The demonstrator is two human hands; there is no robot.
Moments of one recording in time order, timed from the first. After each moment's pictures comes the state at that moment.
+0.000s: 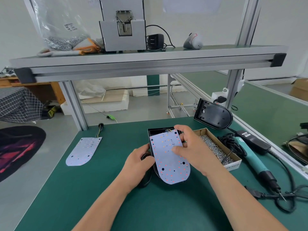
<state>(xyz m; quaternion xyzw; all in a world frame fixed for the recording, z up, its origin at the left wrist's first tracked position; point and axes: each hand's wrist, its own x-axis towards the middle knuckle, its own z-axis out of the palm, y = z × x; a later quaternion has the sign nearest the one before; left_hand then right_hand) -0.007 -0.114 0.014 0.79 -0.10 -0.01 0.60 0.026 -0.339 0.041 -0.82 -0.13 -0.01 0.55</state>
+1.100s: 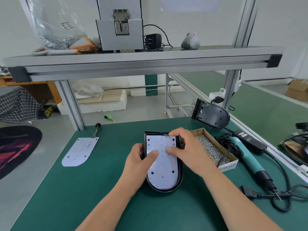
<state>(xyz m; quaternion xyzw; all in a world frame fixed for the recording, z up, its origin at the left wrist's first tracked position) -0.013 -0.130 0.005 0.74 0.01 0.05 0.67 0.033 -0.340 0.026 -0.84 -0.18 -0.11 0.51</state>
